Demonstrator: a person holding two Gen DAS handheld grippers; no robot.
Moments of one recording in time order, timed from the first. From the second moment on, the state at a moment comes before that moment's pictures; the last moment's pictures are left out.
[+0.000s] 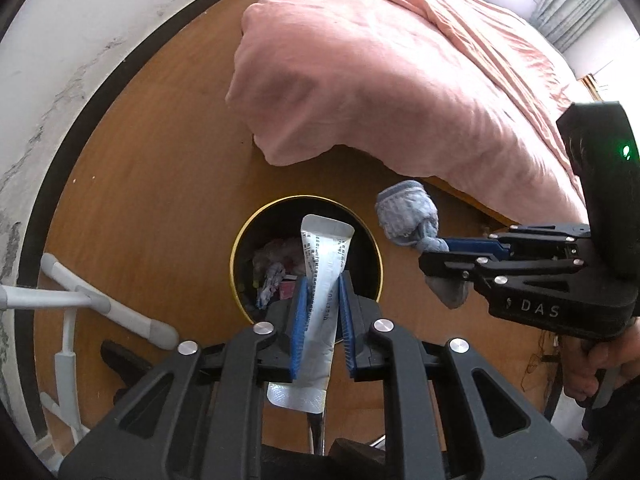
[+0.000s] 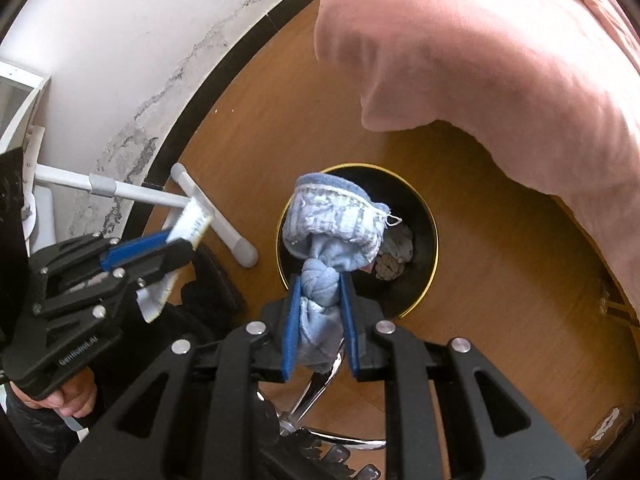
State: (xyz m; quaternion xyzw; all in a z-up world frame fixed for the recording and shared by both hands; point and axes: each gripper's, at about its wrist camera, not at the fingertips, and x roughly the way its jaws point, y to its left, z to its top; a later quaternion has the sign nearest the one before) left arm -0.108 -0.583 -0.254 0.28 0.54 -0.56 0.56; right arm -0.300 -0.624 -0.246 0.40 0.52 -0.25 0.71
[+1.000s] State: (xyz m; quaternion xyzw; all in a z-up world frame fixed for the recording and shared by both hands) left arm -0.015 -0.374 -0.031 0.20 0.39 -0.48 0.76; right arm -0.163 -0.528 -0.035 0.25 0.44 -0.16 0.85
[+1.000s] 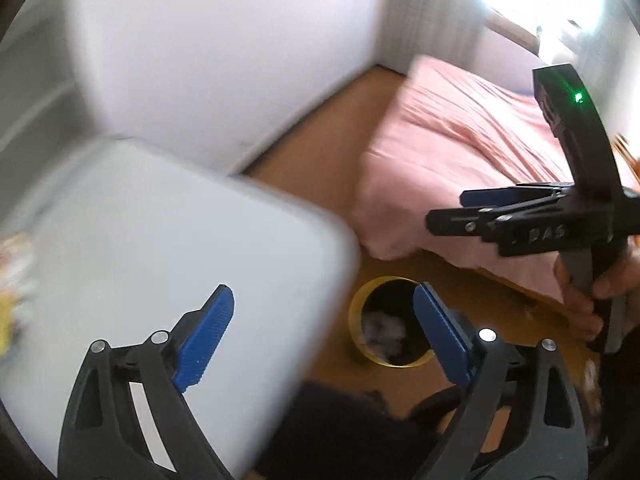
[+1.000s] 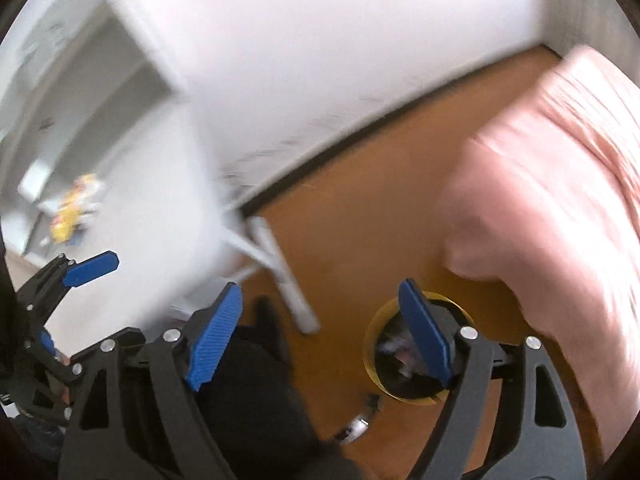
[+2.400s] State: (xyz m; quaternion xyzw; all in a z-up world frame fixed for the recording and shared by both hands) left arm 0.298 -0.116 -0.042 0.25 0.41 -0.27 0.84; right arm 0.255 -0.283 -0.023 0.27 0.58 0.06 0.77
